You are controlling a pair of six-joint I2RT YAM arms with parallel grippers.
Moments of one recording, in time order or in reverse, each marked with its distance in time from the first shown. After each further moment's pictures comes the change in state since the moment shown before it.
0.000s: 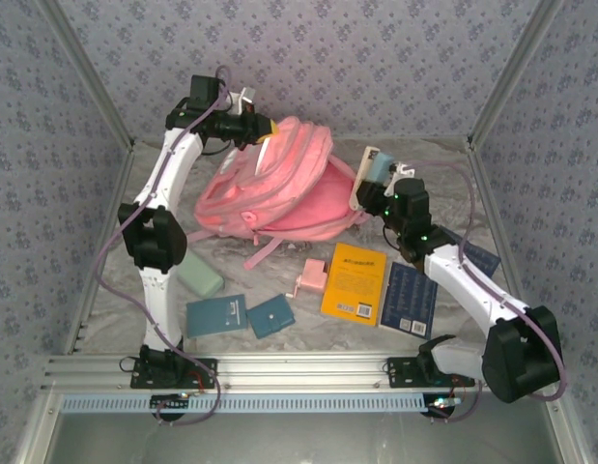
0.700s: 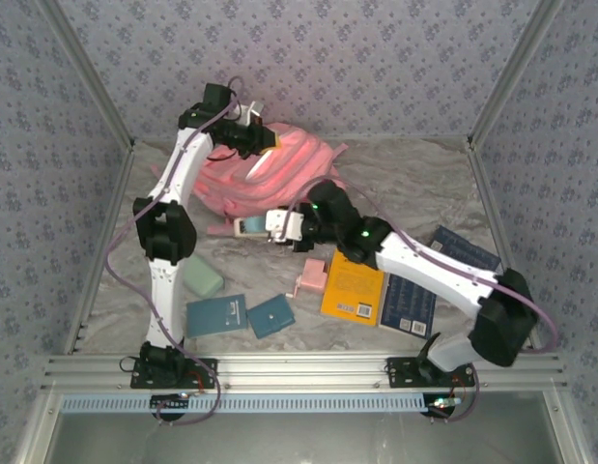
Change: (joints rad) left arm -0.013 0.132 0.121 -0.175 -0.087 0.141; right arm 0.480 0.166 0.296 -0.226 -0.179 -1.282
